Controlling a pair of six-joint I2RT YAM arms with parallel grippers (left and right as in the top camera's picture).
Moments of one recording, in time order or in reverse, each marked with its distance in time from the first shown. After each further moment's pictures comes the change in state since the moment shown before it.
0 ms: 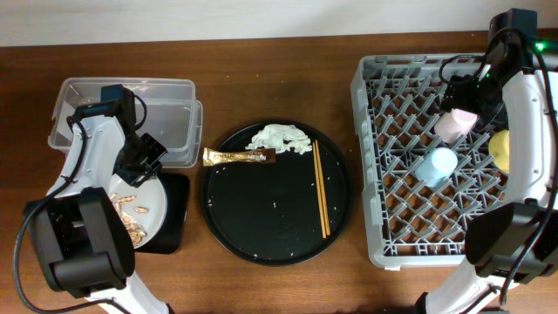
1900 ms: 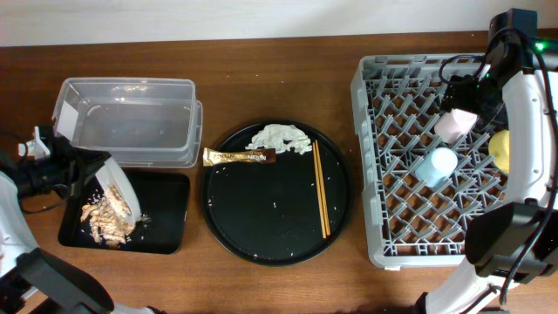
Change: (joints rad) left arm 0.528 -0.221 -0.003 -0.103 0.874 0.479; right arm 0.000 0.000 0.000 0.000 0.000 0.000
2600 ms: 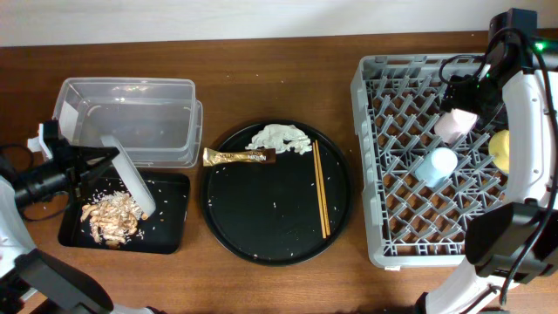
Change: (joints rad) left arm 0.019 -0.001 -0.005 -0.186 0.253 0.300; right arm 0.000 0.000 0.000 0.000 0.000 0.000
